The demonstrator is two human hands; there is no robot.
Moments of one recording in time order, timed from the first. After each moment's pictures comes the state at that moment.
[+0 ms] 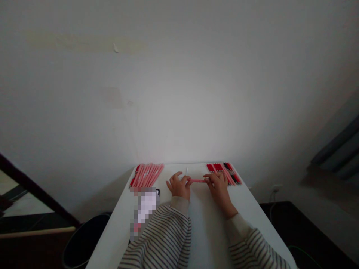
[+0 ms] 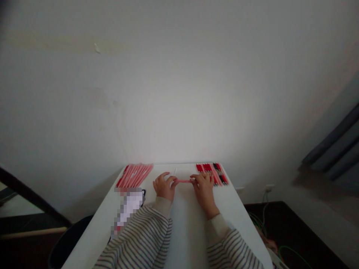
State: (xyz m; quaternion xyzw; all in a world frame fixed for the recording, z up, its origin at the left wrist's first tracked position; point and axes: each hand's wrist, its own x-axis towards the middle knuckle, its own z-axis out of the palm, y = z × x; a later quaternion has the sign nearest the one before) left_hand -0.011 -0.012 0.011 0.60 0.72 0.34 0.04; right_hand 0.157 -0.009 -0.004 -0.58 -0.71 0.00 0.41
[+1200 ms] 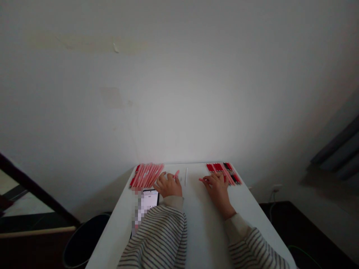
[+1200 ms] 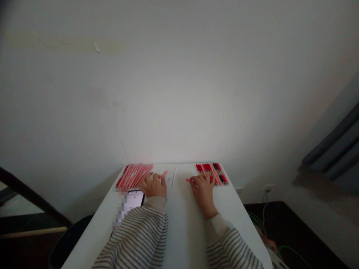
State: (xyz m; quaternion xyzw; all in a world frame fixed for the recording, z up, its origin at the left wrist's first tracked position) left_hand -0.036 -0.007 0.013 0.50 0.79 0.34 -0.08; right_hand 0.152 -0.010 -0.010 -0.60 -0.70 -0.09 0.37
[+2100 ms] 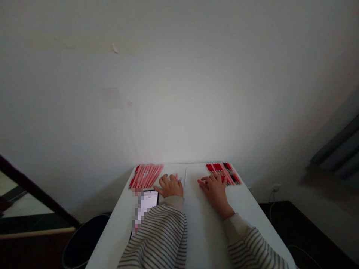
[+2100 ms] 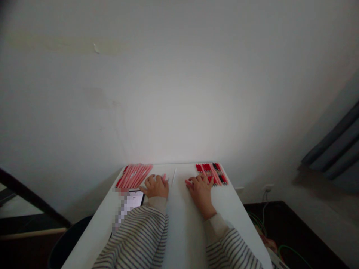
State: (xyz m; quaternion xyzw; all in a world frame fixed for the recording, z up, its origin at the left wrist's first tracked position) left_hand -0.031 -0.010 0.017 0.53 0.81 0.23 -0.02; right_hand 0.144 -0.013 -0.007 -0.62 -0.72 -0.07 0.31
